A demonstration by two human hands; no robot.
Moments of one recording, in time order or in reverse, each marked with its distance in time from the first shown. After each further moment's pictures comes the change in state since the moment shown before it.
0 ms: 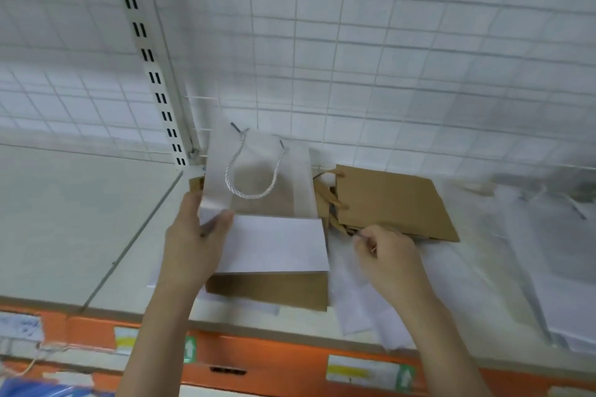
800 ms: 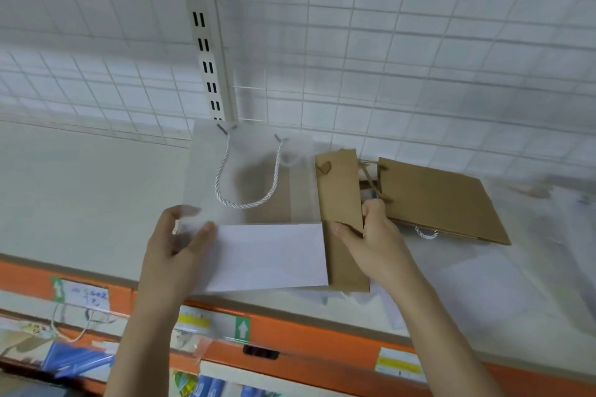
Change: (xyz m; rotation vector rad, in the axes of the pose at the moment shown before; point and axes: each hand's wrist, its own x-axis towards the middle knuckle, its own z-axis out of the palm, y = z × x) left_hand -0.013 -0.045 -0.070 -0.194 0.074 -0.184; right_hand 0.005 -0.080 0.027 0.288 -0.226 0.082
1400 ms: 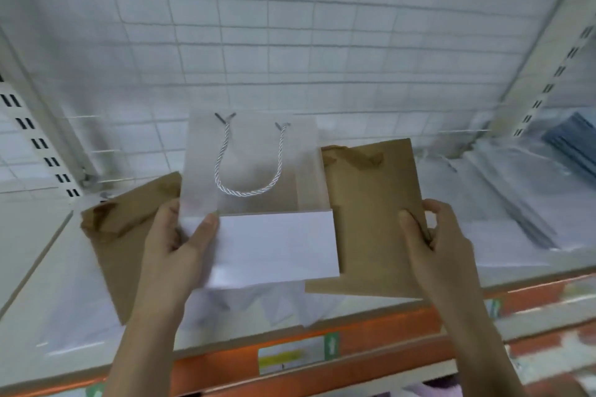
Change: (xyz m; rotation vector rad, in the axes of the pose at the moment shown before) left_hand -0.035 0.042 0.138 -0.256 -0.291 0.165; right_hand -0.100 0.089 -0.143 0.040 0.675 0.181
